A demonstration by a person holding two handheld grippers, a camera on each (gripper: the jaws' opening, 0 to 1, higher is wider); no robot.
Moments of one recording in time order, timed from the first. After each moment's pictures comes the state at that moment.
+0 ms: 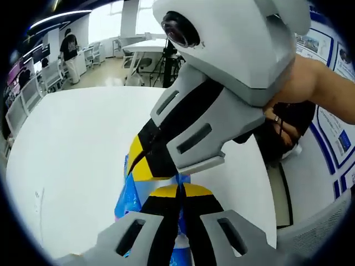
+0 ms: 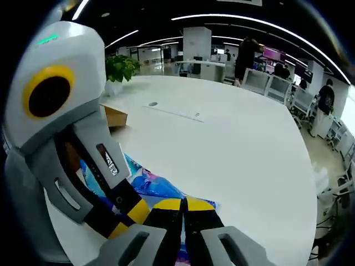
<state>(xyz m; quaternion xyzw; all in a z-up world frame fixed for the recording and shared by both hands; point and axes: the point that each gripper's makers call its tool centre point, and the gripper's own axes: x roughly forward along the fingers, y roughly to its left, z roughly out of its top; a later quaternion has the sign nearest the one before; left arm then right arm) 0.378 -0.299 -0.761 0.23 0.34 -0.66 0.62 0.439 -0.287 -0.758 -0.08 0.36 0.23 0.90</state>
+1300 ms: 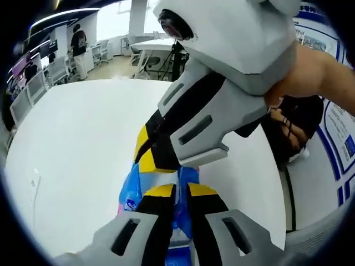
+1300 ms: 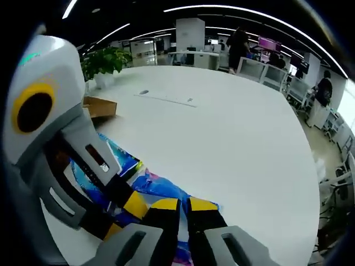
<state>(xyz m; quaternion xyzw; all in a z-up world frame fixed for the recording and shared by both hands) 0.389 -0.291 -0.785 0.23 0.34 -0.64 0.65 0.452 -0.297 -0.788 -0.08 0.40 0.21 0.89</state>
